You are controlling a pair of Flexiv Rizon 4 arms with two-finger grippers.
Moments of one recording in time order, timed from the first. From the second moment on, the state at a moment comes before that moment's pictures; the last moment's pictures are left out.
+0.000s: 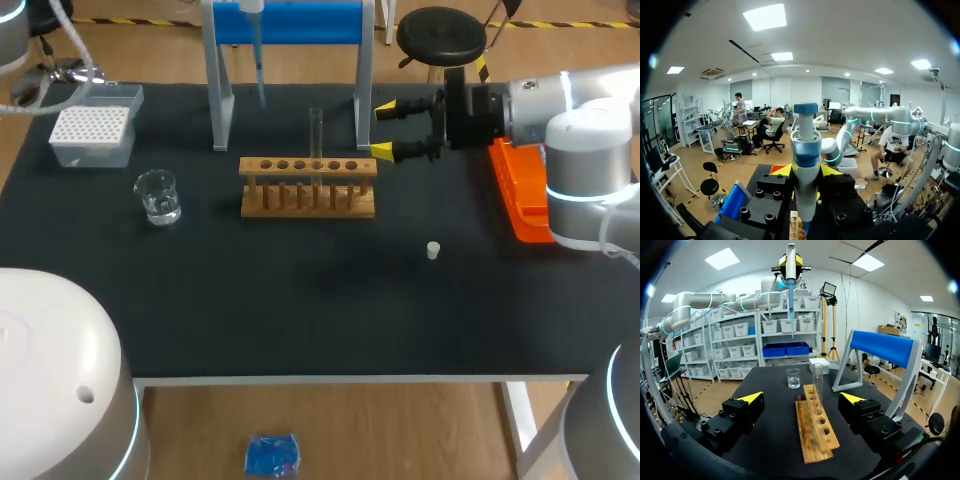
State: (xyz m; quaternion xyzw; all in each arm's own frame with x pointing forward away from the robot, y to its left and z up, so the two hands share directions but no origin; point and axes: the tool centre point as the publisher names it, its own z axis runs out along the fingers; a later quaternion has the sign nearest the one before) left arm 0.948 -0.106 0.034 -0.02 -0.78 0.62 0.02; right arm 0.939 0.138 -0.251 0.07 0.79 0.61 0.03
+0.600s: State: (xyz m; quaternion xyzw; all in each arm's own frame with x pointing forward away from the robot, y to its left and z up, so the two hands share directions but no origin) left arm 0.969 -0.152 0.033 -0.05 -0.78 0.63 0.05; right arm 0.939 0.138 -0.251 0.07 0.79 0.61 0.03
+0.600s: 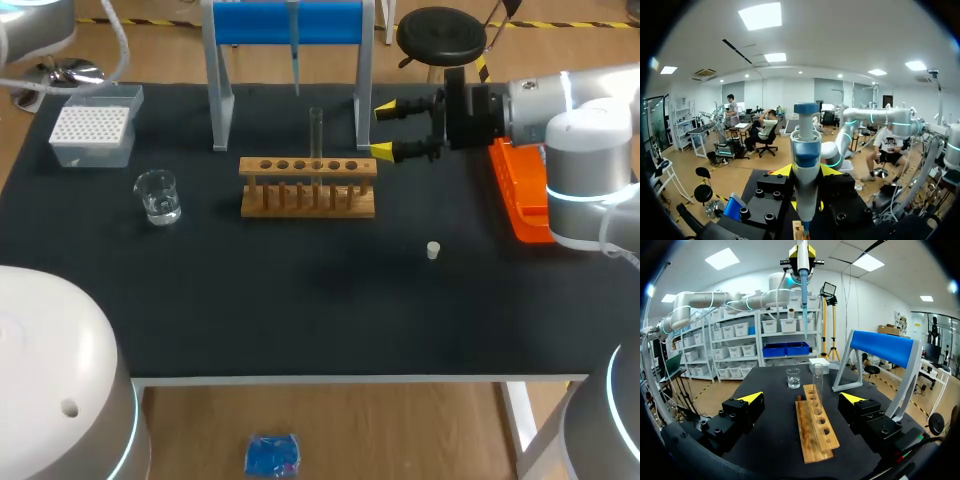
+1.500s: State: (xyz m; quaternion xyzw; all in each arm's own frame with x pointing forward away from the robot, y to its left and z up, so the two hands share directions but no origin) left arm 0.981 -0.180 -0.002 -0.07 -0.76 0.64 0.08; right arm 0.939 0.138 -0.251 0.07 0.79 0.61 0.03
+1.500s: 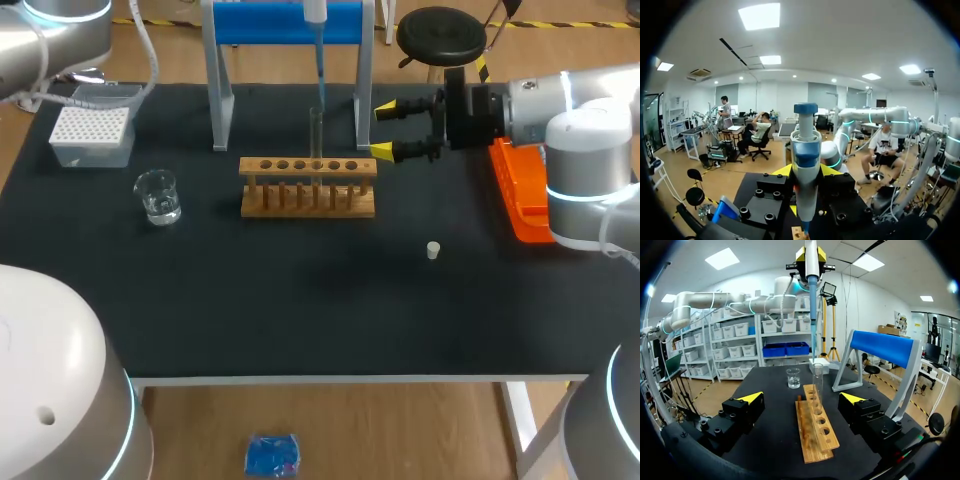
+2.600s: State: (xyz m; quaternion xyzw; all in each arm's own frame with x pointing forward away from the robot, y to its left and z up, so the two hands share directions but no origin) left arm 0.988 -0.170 -0.017 -0.06 -0.76 0.65 0.07; right arm 0.939 0.138 -0.251 0.07 0.79 0.61 0.03
